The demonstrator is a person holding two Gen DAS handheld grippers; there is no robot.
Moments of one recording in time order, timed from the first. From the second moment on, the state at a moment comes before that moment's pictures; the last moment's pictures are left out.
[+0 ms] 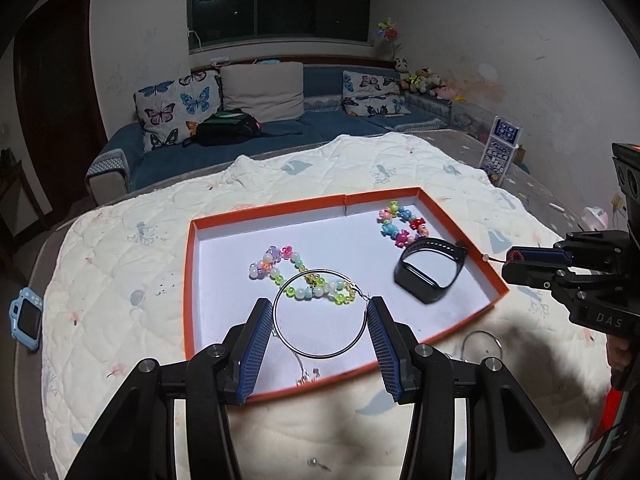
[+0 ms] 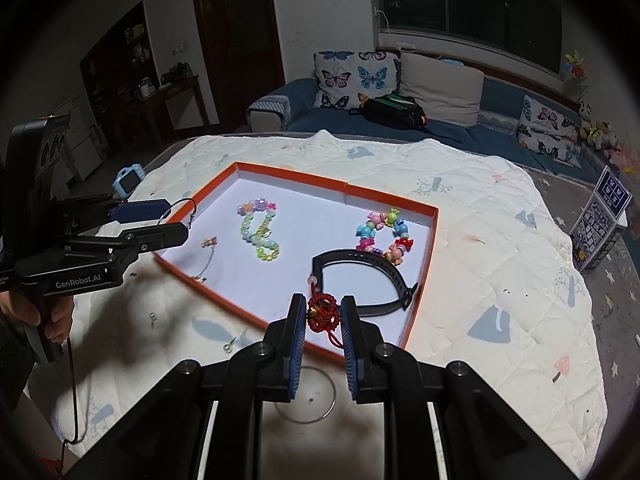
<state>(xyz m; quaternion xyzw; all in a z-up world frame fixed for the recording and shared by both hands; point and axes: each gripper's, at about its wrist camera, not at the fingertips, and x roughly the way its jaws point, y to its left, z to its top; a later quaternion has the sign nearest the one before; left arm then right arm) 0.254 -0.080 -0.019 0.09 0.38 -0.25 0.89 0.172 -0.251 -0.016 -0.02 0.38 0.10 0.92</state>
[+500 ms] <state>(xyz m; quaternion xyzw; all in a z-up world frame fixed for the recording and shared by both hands) 0.288 -0.104 -0.067 0.09 0.42 -0.25 0.87 0.195 -0.266 -0.049 0.01 0.42 0.09 0.91</state>
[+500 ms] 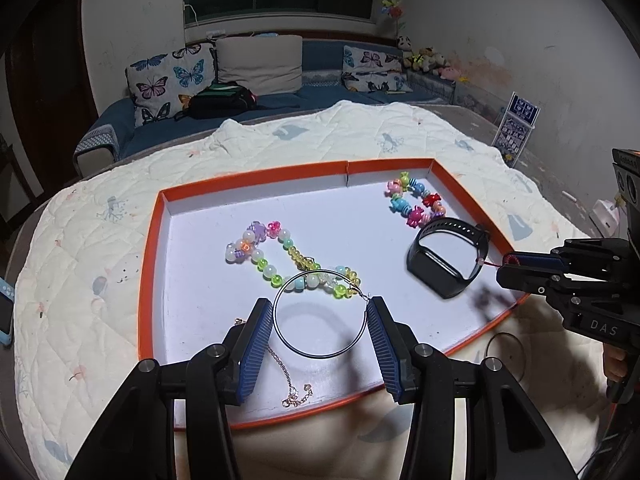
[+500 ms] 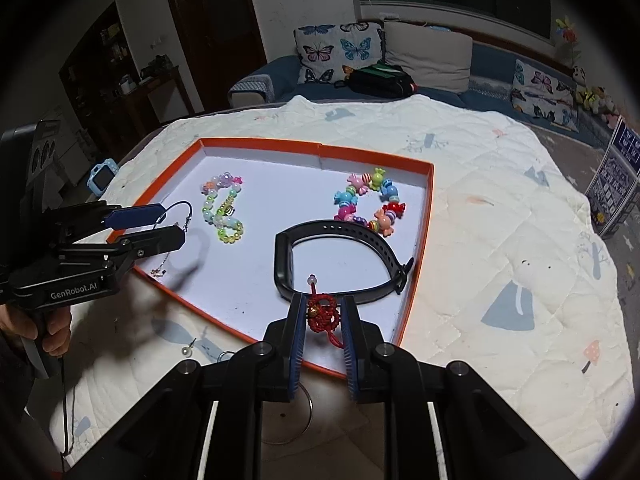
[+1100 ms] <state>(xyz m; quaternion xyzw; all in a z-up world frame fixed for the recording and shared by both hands) 0.293 -0.113 -0.078 0.09 0.43 -0.25 0.86 0.199 -0.269 -0.060 0.03 0.43 0.09 0.90</state>
